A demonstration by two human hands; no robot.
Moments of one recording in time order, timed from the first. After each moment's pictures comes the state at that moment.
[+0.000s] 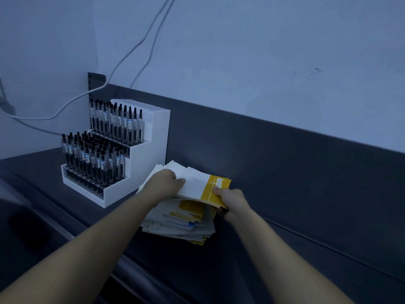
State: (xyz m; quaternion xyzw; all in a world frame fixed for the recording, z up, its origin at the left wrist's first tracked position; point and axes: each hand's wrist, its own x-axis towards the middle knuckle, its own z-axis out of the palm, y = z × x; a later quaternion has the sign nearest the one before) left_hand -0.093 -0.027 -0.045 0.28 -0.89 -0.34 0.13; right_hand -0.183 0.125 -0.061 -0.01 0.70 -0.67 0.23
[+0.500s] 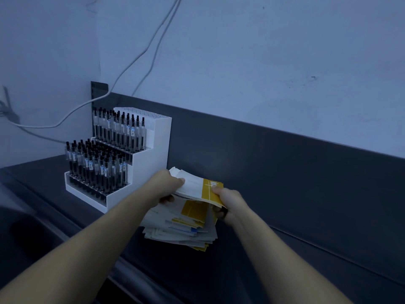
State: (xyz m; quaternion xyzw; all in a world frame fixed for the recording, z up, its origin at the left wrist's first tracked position) left_hand -0.085 -0.028 -0.026 0.30 -0.81 -0.49 0.11; right_hand -0.174 0.119 -0.046 -0.01 0.71 -0.66 0.26
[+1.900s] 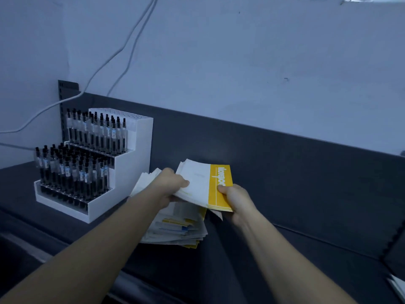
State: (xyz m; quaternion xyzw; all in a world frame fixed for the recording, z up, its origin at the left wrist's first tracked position) left_hand -0.099 -0.001 -0.018 0.21 -0.70 -0.67 0.11; right_hand -0.164 0.154 -0.039 -0.01 0.69 -0.71 0.15
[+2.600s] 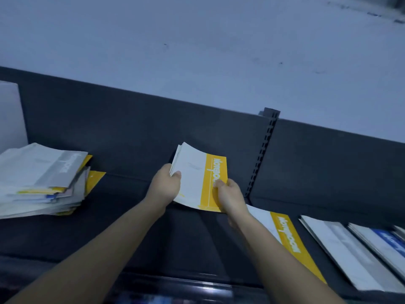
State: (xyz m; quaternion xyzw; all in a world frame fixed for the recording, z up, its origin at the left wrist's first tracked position) left_hand -0.110 0.287 -0.048 0.09 -0.77 -0.61 0.15; right_hand -0.131 0.440 -0.056 0.03 0.78 -0.62 -0.03
